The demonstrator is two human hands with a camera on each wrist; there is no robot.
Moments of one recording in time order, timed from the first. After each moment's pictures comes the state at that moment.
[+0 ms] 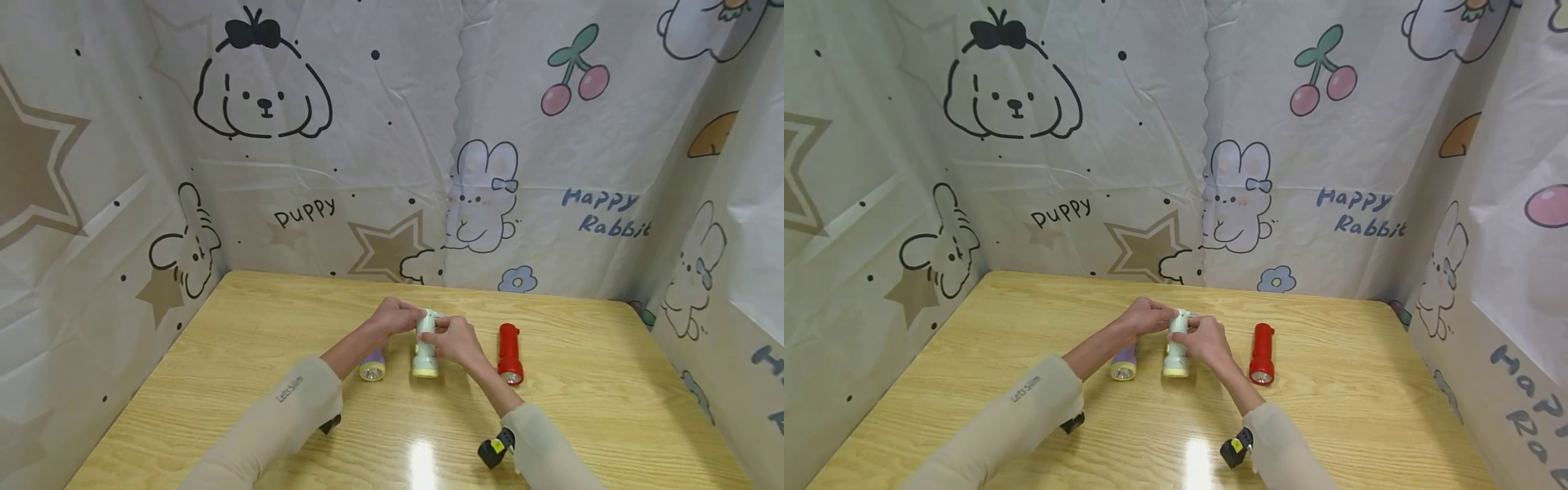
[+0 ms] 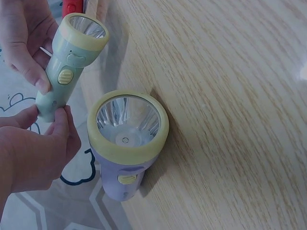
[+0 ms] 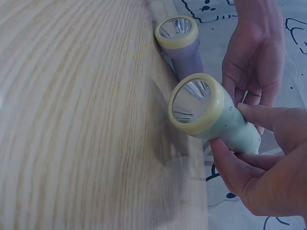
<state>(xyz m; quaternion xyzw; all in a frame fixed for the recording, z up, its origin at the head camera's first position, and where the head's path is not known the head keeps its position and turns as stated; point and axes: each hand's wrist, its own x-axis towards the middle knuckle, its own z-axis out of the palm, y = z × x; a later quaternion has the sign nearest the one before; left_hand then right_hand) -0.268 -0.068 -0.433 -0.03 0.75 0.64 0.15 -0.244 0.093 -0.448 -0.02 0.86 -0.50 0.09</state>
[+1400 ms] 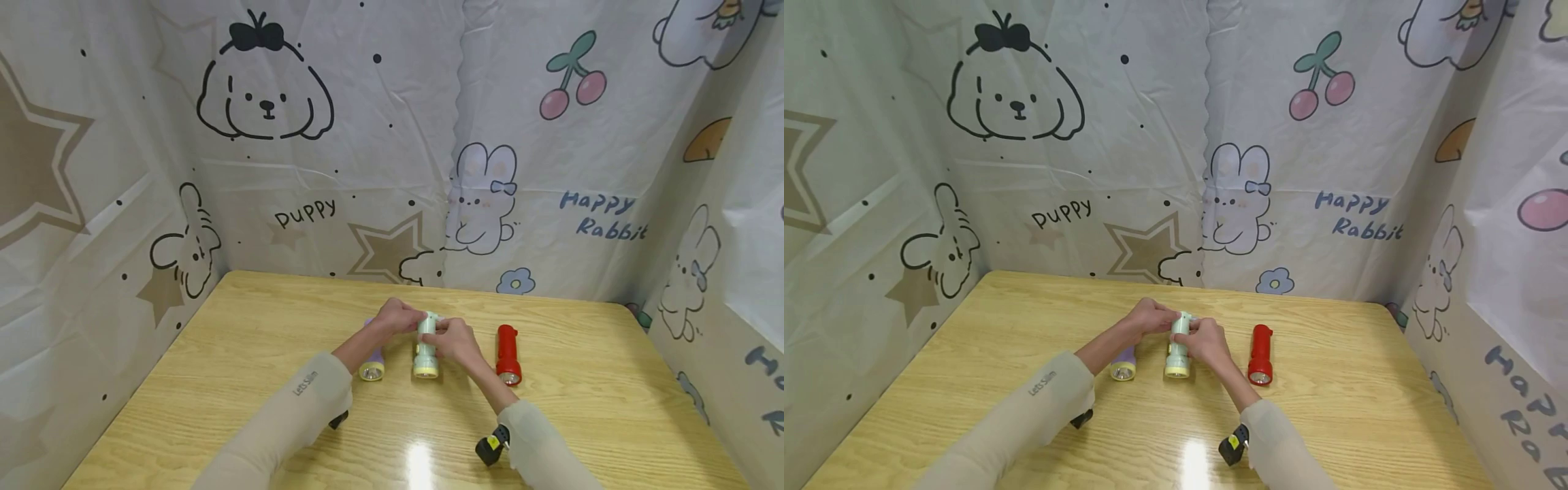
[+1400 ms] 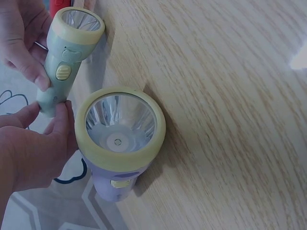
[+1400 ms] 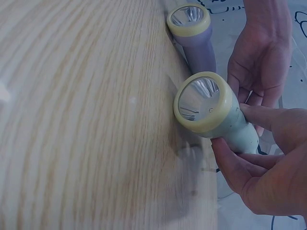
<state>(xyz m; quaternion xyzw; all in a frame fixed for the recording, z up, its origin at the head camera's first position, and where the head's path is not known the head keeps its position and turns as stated) -0.280 -0.062 -0.445 -0.04 0.77 0.62 0.14 -0.249 0.093 -0.456 -0.01 0.87 -0.48 0.09</state>
